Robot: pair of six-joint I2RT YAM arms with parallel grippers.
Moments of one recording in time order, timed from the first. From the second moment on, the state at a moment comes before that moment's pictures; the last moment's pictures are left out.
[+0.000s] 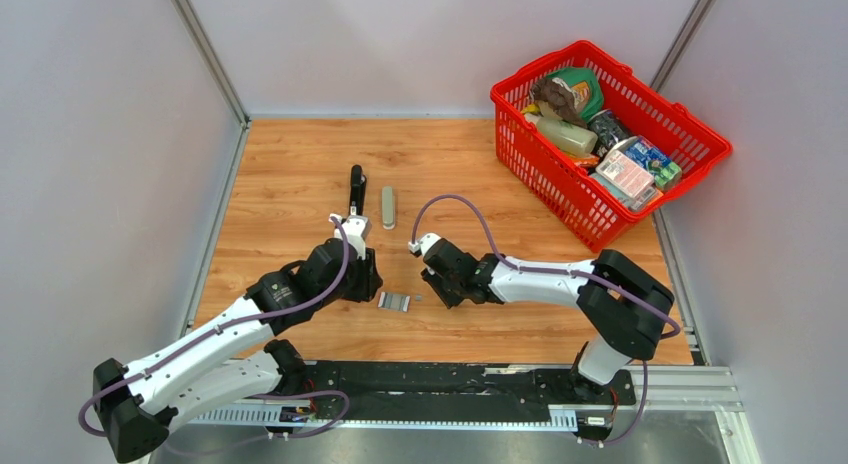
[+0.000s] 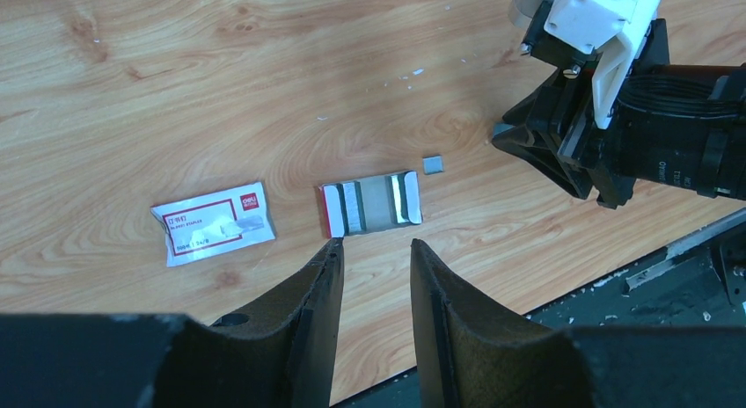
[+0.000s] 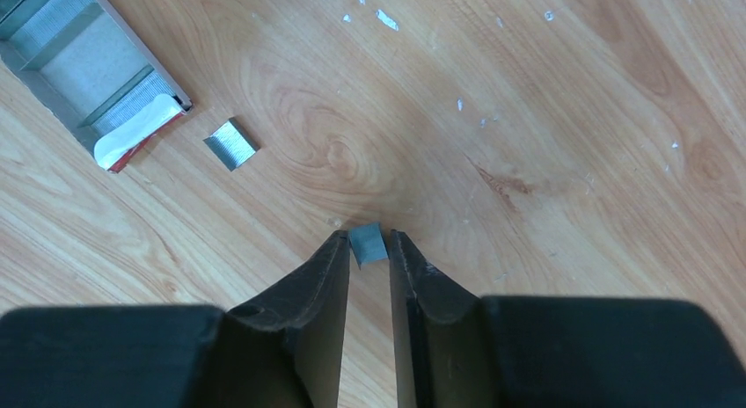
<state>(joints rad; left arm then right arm) -0.86 0.81 0.67 -0.57 -0.20 -0.54 1.00 1.63 0.87 -0.25 0.12 0.19</state>
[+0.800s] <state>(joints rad) -0.86 0.70 0.66 -0.66 -0.27 -0.55 1.10 1.63 0.97 -0.34 0.12 0.41</state>
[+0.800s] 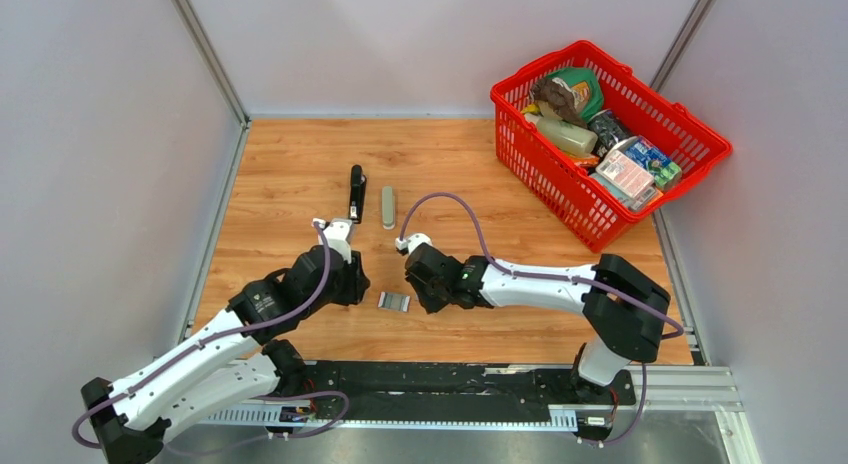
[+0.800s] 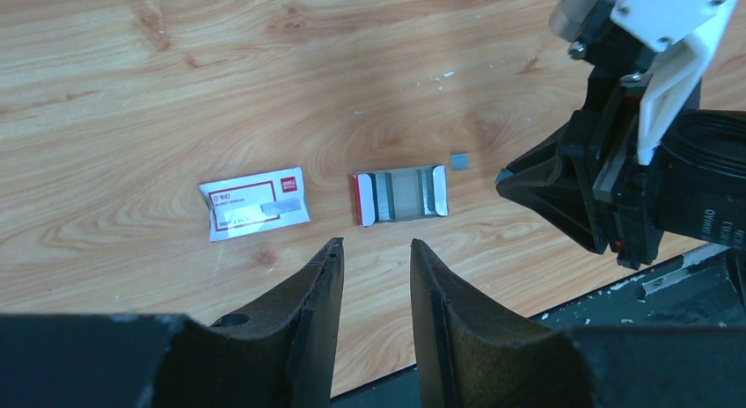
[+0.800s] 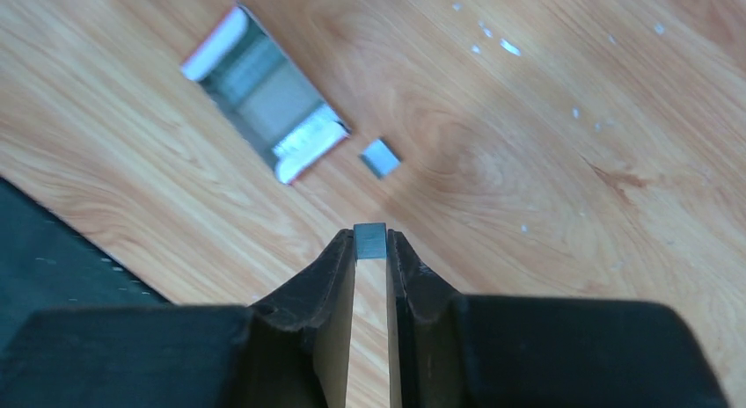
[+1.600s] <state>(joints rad) -0.86 0.54 0.65 -0.77 -0.30 -0.57 1.18 1.81 1.15 -0.23 0.20 0.71</state>
